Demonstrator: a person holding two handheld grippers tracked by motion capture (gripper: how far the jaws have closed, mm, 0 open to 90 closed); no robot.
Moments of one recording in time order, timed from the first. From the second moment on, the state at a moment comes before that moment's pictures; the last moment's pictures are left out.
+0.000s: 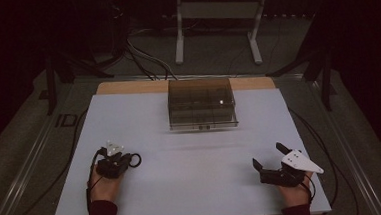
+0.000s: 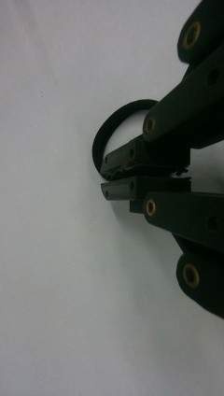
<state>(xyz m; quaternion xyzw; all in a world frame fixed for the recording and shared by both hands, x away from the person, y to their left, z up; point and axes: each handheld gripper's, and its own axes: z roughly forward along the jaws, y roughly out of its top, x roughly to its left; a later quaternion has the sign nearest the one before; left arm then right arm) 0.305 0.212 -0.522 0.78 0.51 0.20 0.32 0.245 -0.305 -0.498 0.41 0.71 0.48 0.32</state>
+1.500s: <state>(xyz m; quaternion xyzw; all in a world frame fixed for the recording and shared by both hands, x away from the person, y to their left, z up) 0.320 0.184 -0.443 0.75 0.48 0.21 0.41 0.245 -0.306 -0.498 0.41 0.71 0.49 0.32</state>
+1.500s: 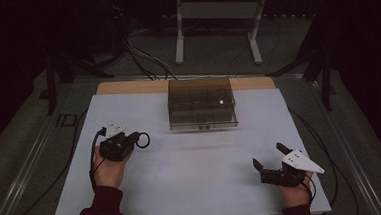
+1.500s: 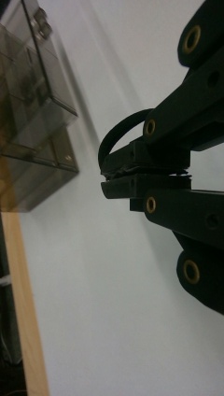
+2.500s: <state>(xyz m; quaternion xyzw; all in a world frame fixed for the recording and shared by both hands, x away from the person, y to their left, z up) 0.336 0.145 -0.402 0.76 0.43 0.21 0.43 0.245 -0.305 -0.498 0.41 0.71 0.49 0.32</state>
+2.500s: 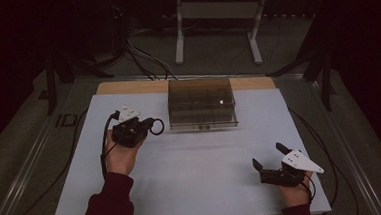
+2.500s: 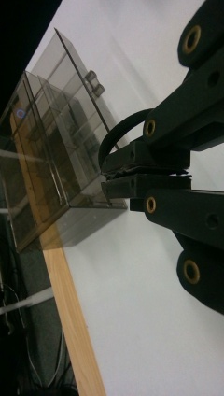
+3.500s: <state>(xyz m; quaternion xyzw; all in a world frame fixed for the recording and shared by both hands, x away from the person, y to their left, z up) 0.348 0.120 -0.388 0.77 0.41 0.20 0.44 0.245 -0.305 -0.498 0.40 0.71 0.49 0.32</state>
